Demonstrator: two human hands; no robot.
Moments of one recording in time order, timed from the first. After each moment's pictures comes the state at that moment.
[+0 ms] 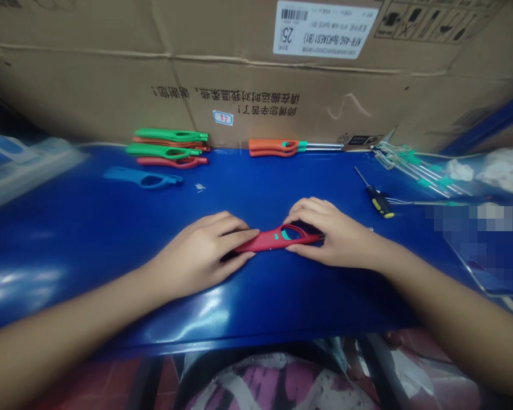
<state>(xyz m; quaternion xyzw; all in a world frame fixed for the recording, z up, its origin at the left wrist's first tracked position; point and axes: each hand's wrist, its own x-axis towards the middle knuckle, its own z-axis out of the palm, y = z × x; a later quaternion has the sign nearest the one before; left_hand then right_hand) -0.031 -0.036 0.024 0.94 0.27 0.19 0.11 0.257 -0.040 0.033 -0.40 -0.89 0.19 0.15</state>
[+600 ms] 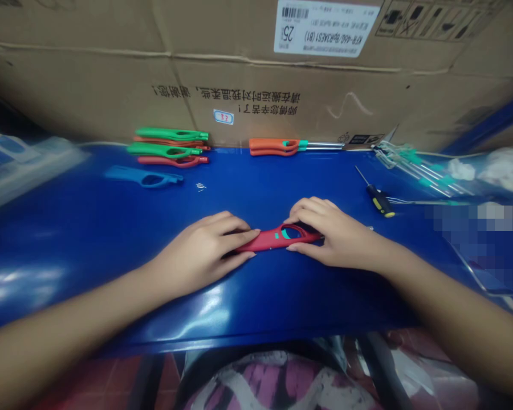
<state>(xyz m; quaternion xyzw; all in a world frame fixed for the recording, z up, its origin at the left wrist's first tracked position) -0.032 -0.034 0.021 0.94 0.26 0.19 0.11 0.256 -0.042 0.034 -0.40 -0.89 0.16 0.13</state>
